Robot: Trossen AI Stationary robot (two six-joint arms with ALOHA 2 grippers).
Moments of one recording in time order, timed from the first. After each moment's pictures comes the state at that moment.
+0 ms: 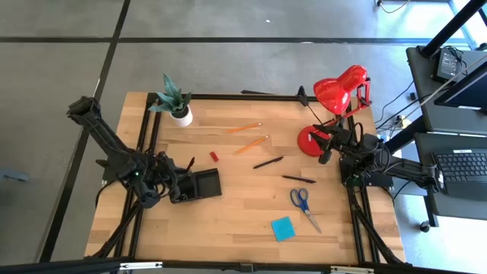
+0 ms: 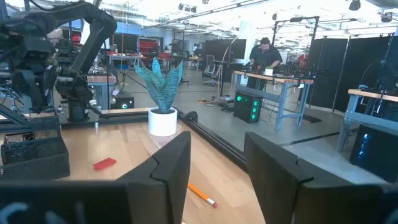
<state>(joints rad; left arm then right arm) -0.83 0.93 0.55 -0.72 -0.92 -1.20 -0.25 0.02 0.02 0.14 0.22 -0.11</state>
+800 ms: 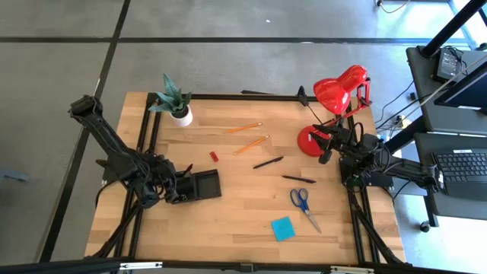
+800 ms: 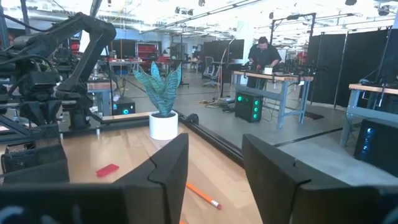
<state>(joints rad) -0.88 0.93 0.43 -0.73 -0.75 -1.27 -0.25 0.02 0.02 0.14 0.22 -0.06</state>
